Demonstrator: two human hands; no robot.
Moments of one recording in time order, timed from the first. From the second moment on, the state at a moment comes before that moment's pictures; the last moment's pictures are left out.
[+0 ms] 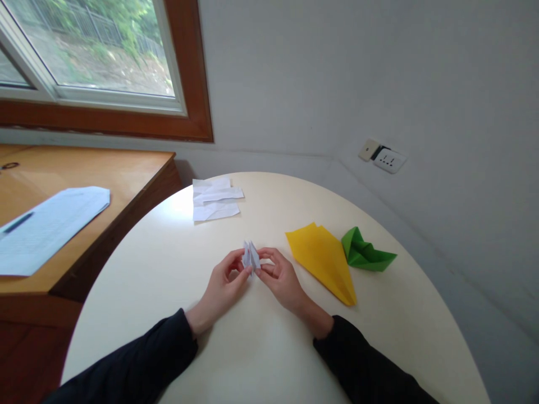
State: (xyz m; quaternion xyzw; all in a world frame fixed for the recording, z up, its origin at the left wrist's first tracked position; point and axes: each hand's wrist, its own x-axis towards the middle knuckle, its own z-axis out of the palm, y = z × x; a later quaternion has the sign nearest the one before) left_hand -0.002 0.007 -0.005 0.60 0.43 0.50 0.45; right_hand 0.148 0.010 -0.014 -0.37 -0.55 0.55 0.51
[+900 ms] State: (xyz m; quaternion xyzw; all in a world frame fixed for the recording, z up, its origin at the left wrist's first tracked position) left_hand -0.008 -0.002 0.001 0.71 0.34 0.53 0.31; right_hand 0.153 0.010 -0.009 -0.35 -0.55 0.54 0.54
